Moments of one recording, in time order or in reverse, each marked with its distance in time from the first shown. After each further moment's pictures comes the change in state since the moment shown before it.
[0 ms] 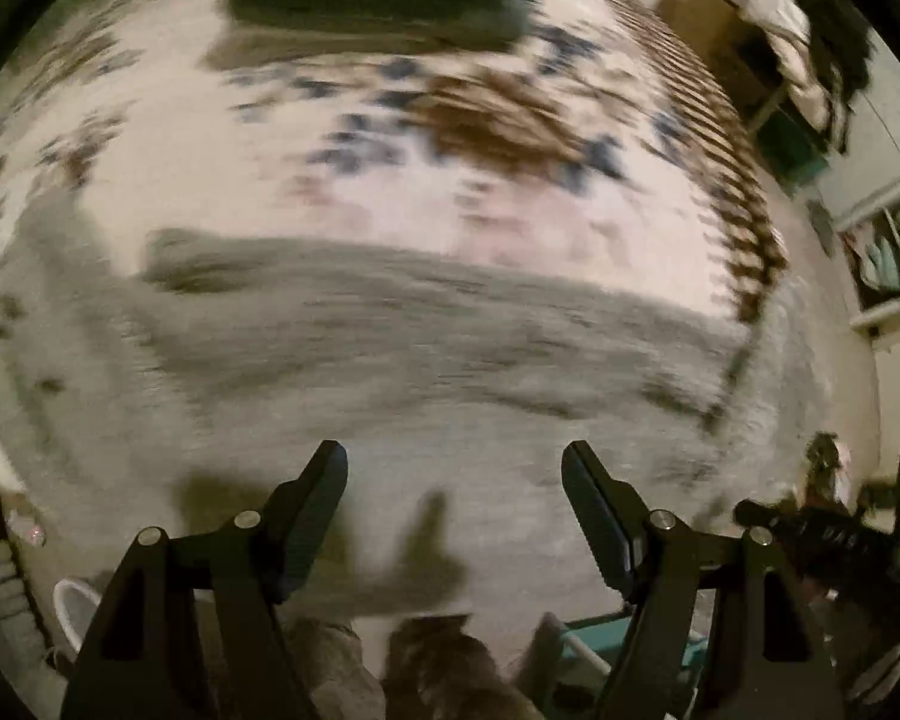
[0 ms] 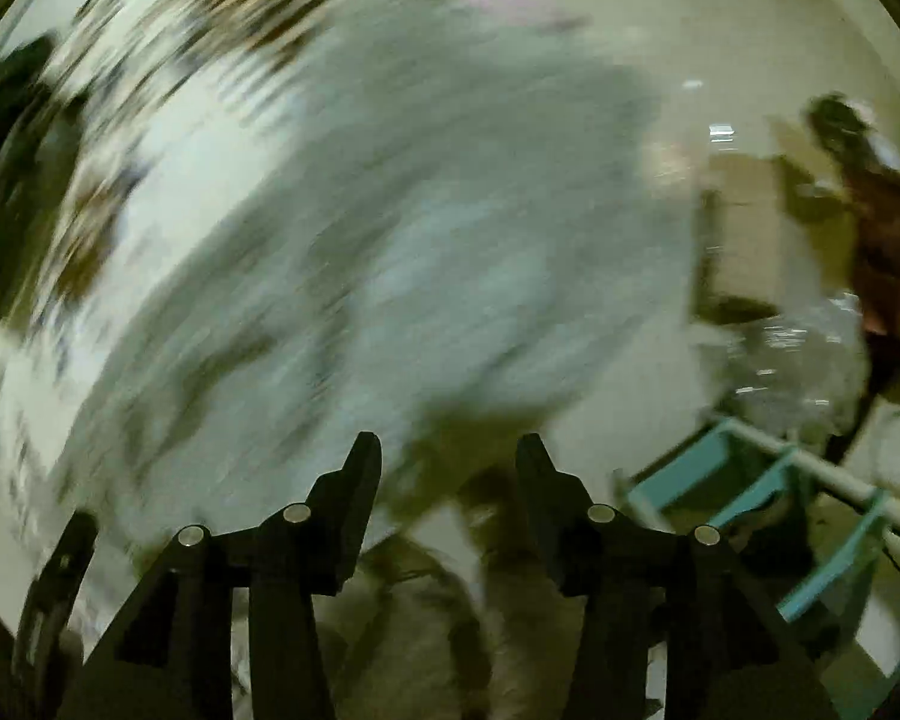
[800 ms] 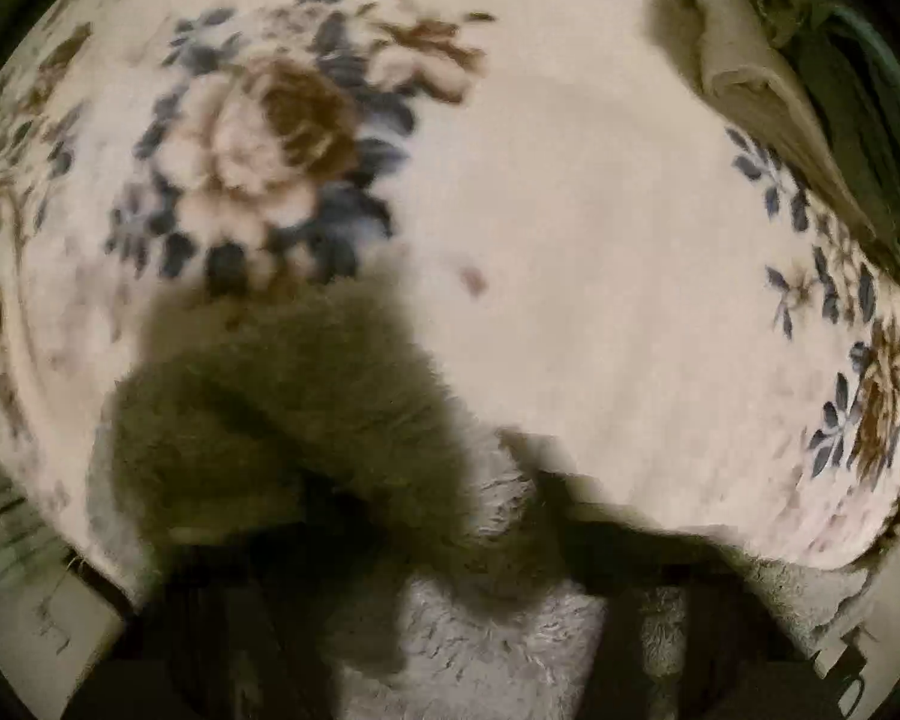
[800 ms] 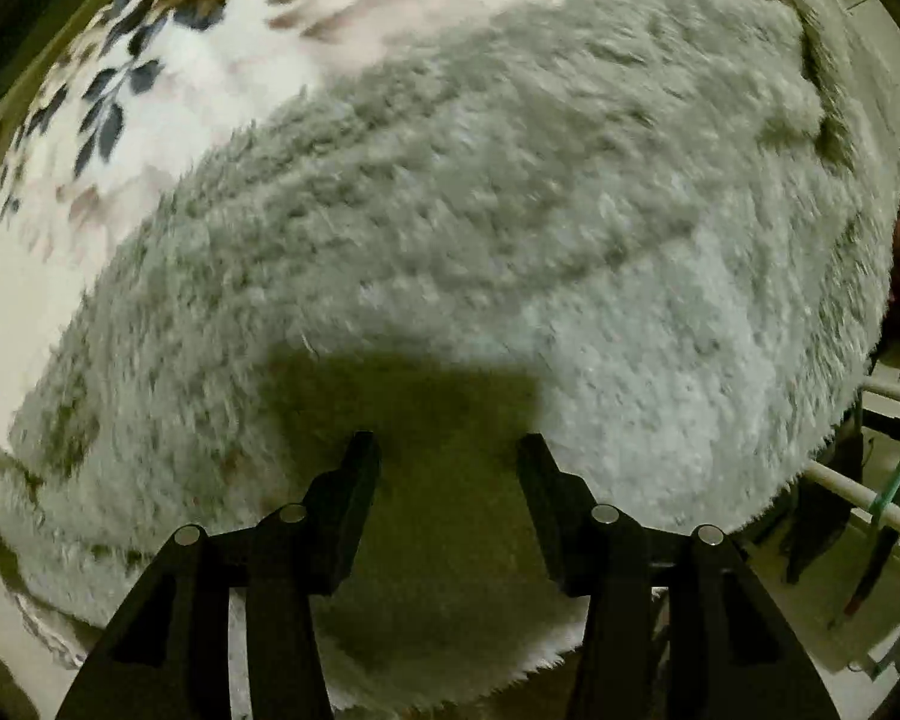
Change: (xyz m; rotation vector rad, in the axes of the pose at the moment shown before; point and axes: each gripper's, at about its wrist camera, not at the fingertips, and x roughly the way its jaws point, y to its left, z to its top) left arm 0.085 0.282 0.157 -0.310 0.209 0.122; right arm 0.141 0.273 -0.084 0.037 0.034 -0.224
